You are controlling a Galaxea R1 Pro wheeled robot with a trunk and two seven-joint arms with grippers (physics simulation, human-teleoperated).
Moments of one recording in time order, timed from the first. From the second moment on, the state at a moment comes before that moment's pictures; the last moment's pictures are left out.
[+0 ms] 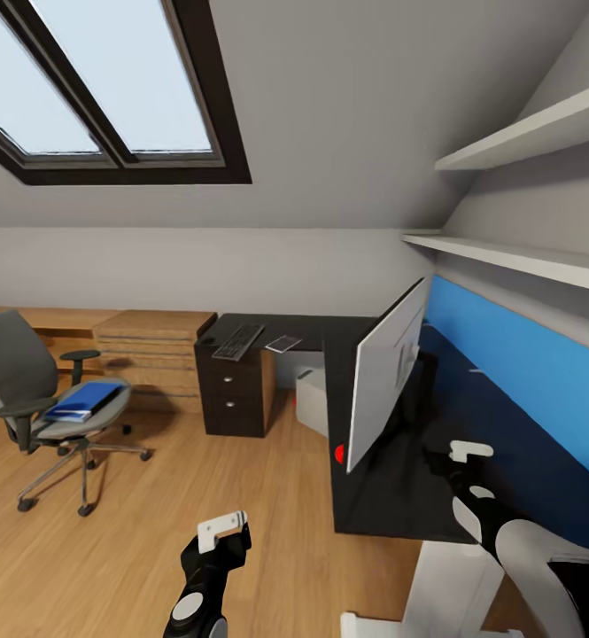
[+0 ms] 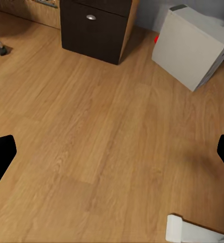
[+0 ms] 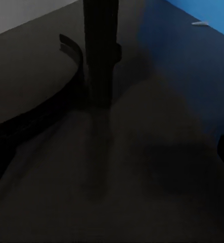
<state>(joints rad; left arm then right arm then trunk) -0.09 -0.13 -0.28 -1.25 0.27 0.19 0.47 -0.85 -0.18 -0.01 -0.08 -0.10 -0.33 -0.05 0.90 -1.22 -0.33</state>
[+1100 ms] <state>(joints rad) -0.09 -0.13 -0.28 -1.25 0.27 0.19 0.48 -0.85 -0.18 -0.01 -0.09 -0.09 -0.31 -0.05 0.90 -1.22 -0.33</state>
